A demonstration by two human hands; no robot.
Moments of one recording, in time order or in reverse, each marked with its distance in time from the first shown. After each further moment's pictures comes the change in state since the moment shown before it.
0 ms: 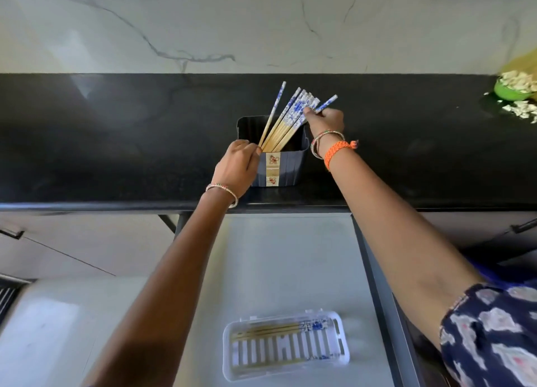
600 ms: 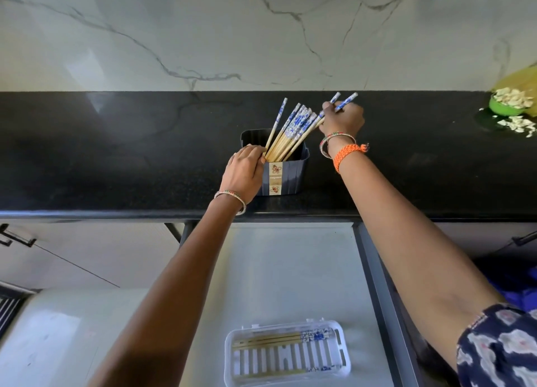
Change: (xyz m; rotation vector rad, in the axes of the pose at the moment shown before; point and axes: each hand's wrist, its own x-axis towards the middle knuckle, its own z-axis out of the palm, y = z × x) left_hand -0.007 0.024 -0.015 -0.018 0.046 0.016; right_hand -0.006 -0.034 -0.022 0.096 0.200 -0.121
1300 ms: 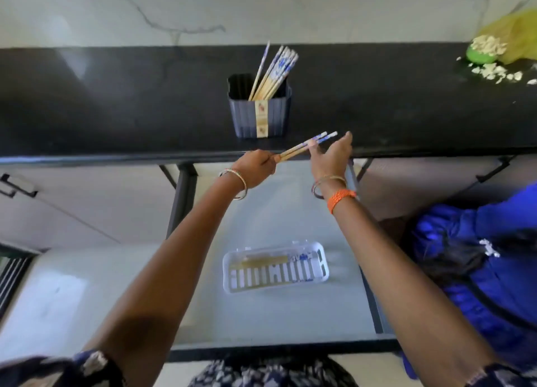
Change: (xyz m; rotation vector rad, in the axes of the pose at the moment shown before) left_hand -0.107 0.043 0.012 -0.076 -0.505 -0.134; right_hand -0.159 0.094 -0.116 -0.323 -0.183 0.055
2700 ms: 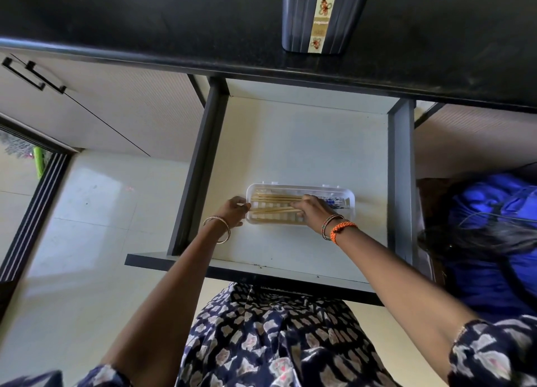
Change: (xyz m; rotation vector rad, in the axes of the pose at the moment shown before) left_hand -0.146 -0.162 0.164 -0.722 -0.067 -0.804; right_hand -0.101 0.199 0.059 -0.811 -1.016 -0.470
